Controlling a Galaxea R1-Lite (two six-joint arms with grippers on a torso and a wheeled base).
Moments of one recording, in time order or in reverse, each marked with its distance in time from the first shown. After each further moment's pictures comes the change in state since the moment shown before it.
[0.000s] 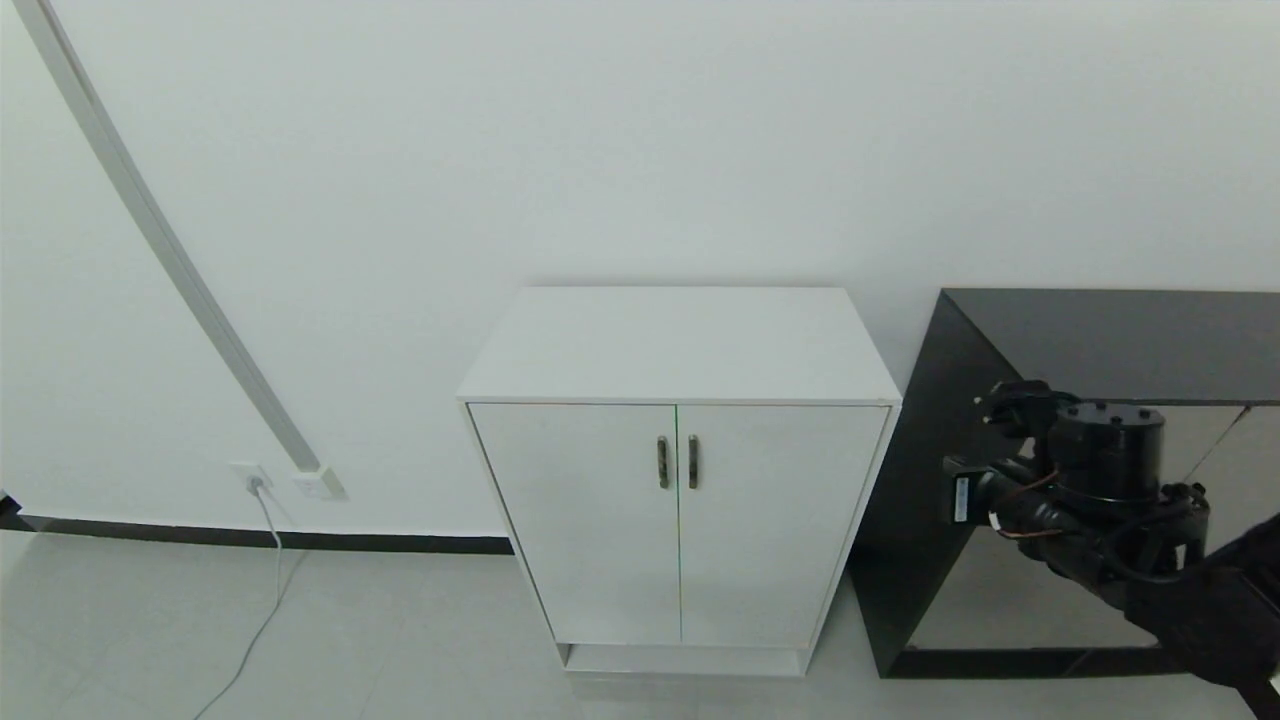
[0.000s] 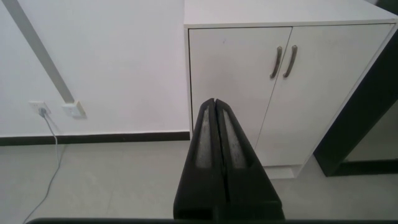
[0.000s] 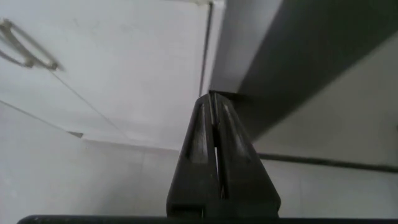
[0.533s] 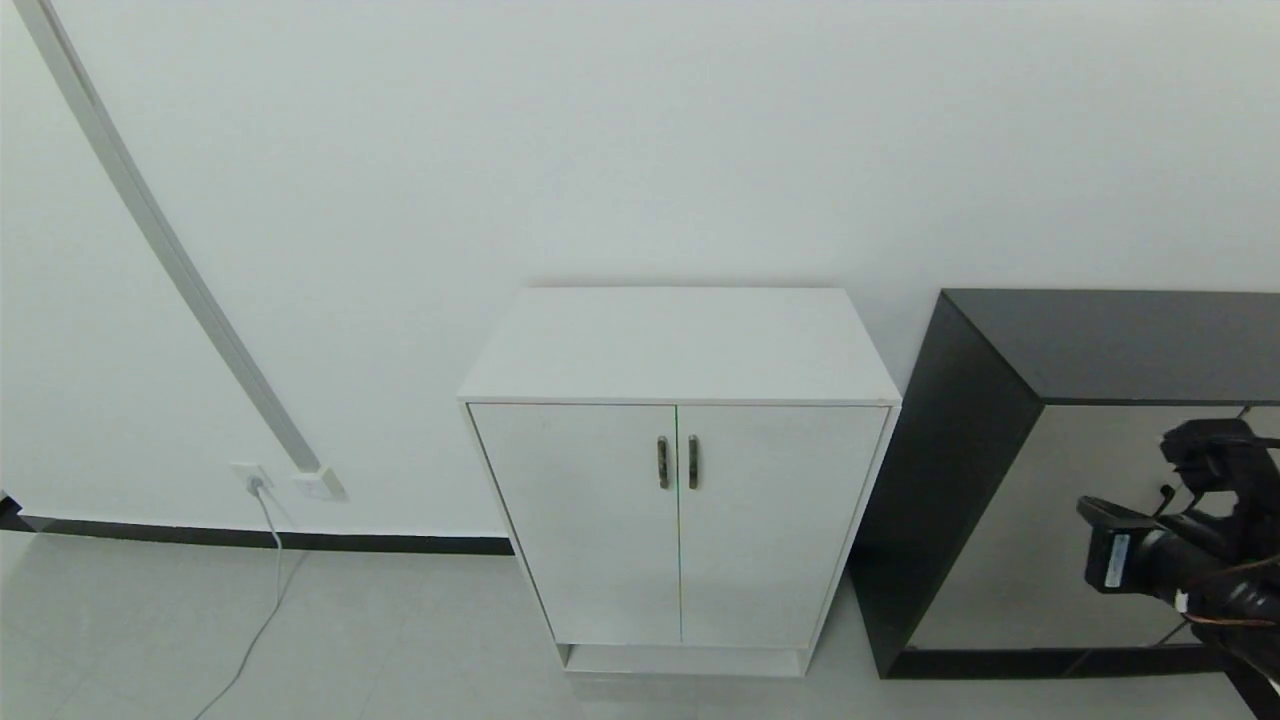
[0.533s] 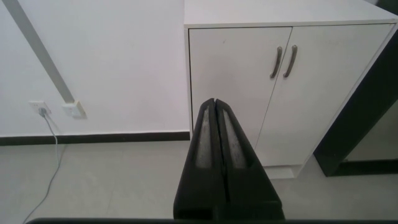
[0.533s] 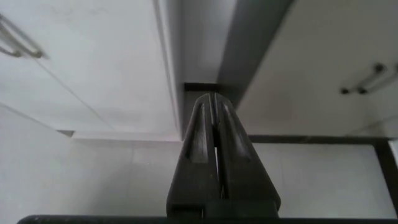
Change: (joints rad) left arm 0.000 0.000 0.000 0.000 0.000 -0.001; right arm -0.115 -0.361 0.333 0.000 0.006 -0.004
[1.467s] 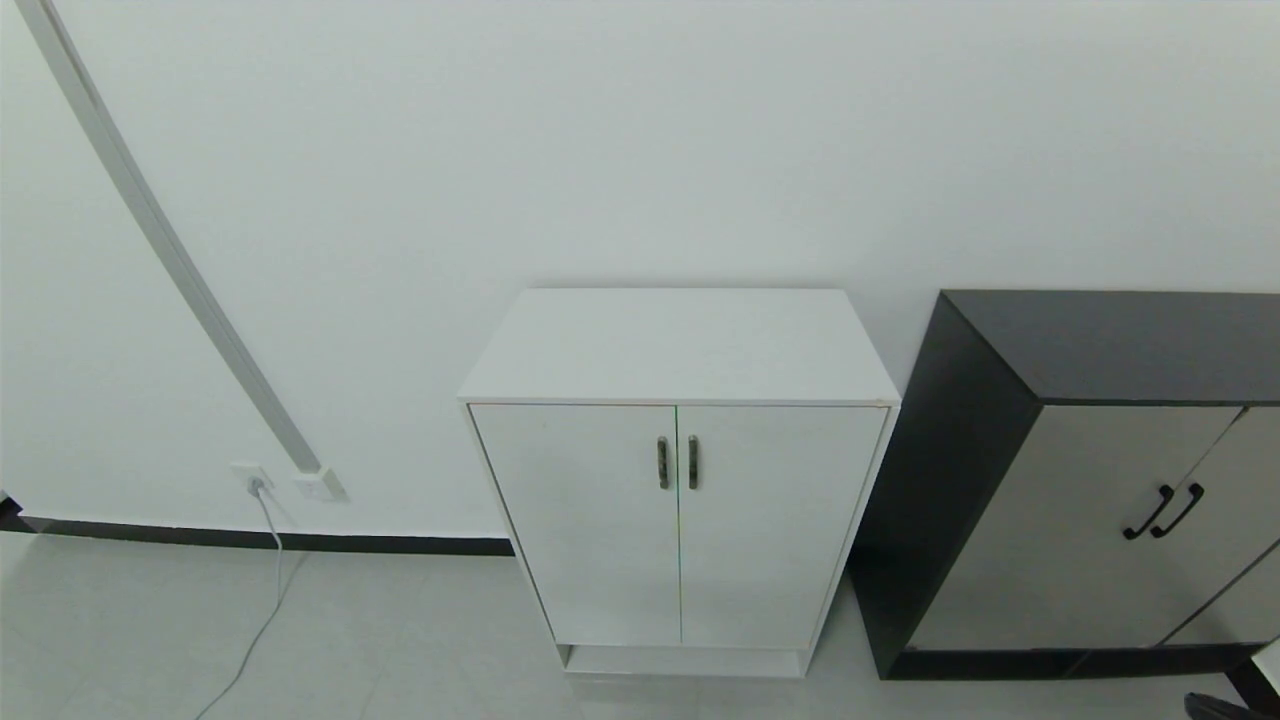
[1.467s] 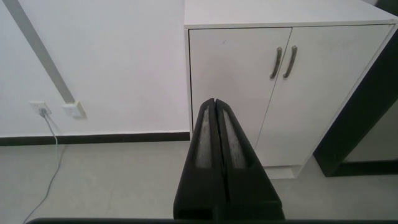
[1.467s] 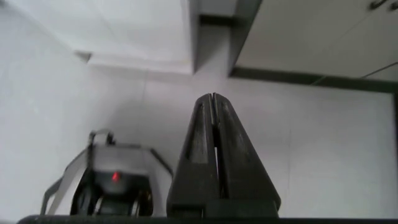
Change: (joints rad) left arm 0.000 0.000 0.000 0.000 0.000 0.001; right arm -0.119 -0.535 0.222 0.563 0.238 -0.062
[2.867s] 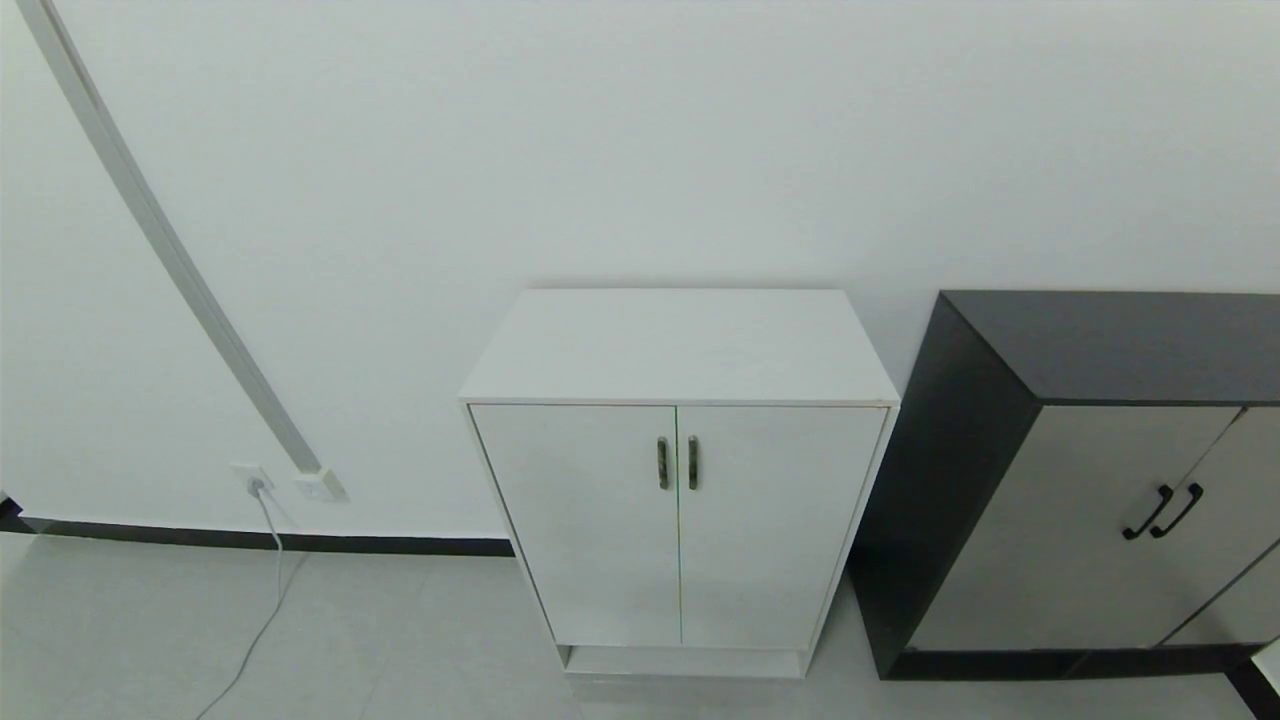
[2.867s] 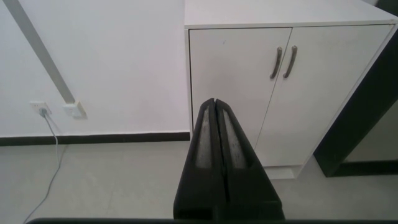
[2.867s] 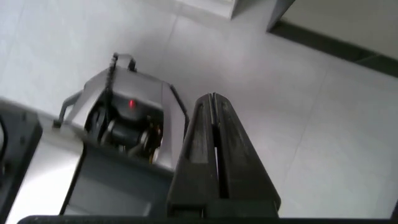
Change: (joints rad) left arm 0.000 0.000 0.001 0.000 0.000 0.000; right arm 0.204 -0.183 0.000 0.407 0.017 -0.025
